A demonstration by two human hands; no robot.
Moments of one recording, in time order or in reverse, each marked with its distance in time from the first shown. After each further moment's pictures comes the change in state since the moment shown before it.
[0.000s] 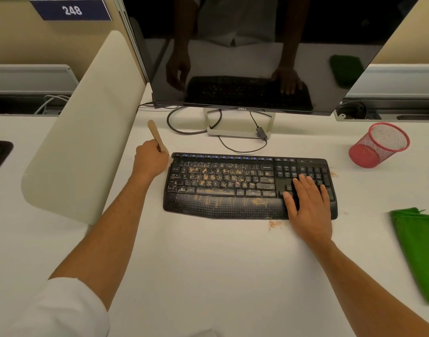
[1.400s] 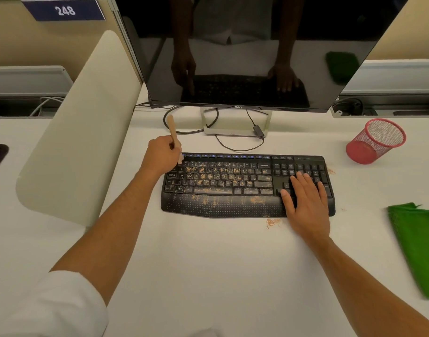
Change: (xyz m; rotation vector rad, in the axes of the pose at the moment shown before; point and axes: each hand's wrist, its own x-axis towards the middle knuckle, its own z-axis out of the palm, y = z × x) left_hand -0.002 0.024 0.011 -0.073 -0.132 0.143; right_hand -0.001 -0.001 -0.001 -0.001 0.004 0.001
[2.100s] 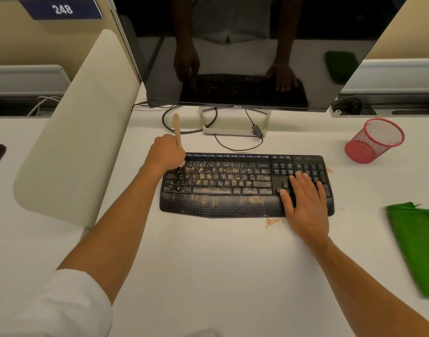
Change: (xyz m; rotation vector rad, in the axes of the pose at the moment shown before) left_hand 0.005 0.018 0.004 0.243 -0.142 -0.056; right_hand 0.001 0.000 0.001 0.011 -0.017 0.007
